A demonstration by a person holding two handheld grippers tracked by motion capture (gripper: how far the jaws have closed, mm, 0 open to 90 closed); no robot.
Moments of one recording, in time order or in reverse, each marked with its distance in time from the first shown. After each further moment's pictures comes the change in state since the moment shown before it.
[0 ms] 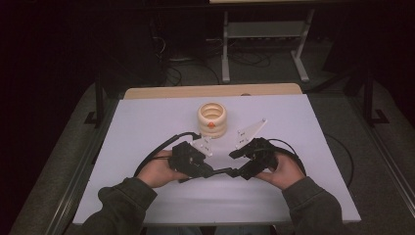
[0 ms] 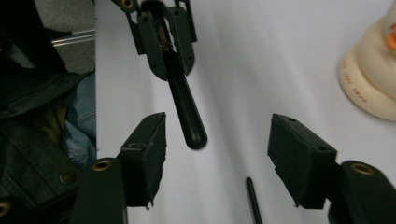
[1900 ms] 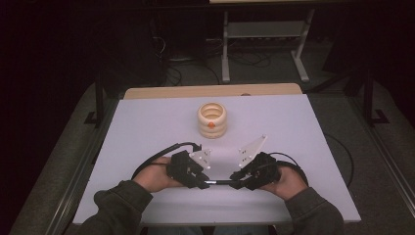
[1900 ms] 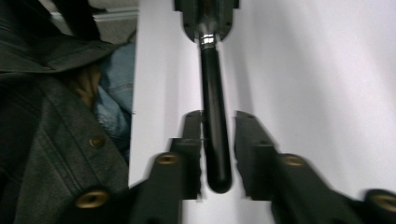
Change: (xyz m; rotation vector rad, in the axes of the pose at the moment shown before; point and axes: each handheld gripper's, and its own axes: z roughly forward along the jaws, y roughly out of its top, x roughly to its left) left arm -0.011 -0.016 0.012 0.077 -0.059 0.079; right arm 0.019 -0.024 0.013 0.045 0.102 -0.080
